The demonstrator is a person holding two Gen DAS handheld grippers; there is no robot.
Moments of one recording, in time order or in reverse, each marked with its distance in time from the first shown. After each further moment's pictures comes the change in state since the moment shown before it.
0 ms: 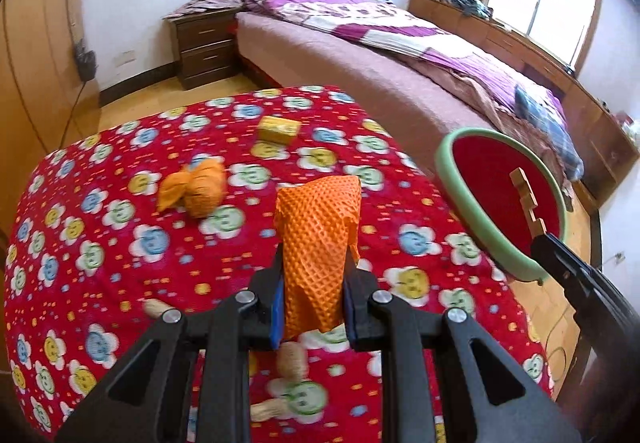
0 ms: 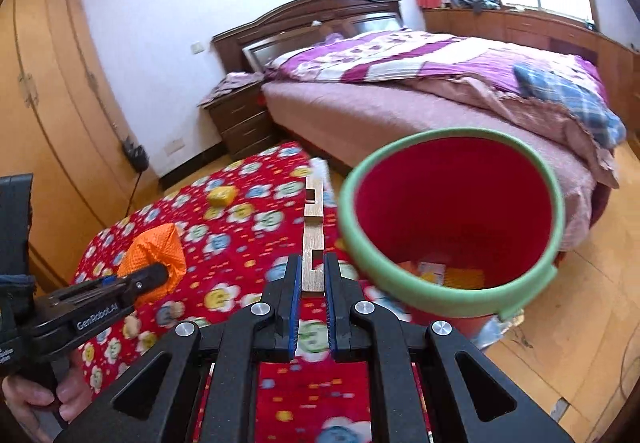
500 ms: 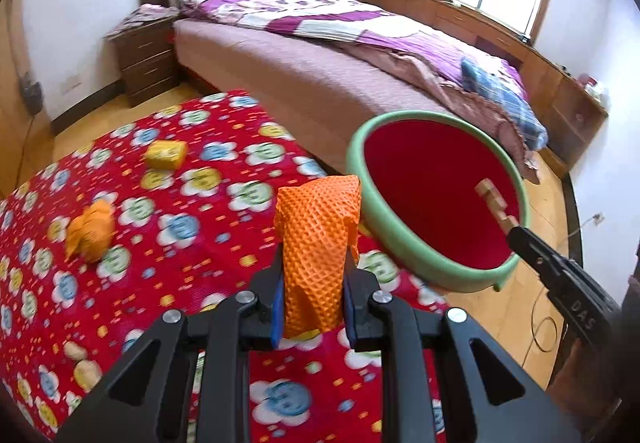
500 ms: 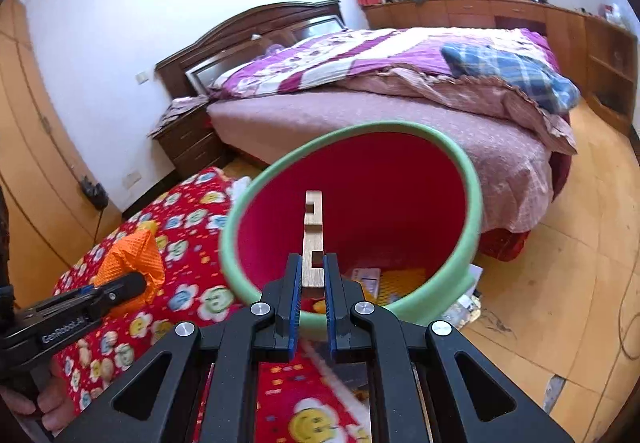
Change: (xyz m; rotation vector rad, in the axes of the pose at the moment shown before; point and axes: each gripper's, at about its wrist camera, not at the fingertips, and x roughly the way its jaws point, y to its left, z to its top) left arm 0.031 -0.083 0.017 0.138 0.022 -0.133; right arm 0.001 -0.090 0.005 0.152 -0.029 -0.121
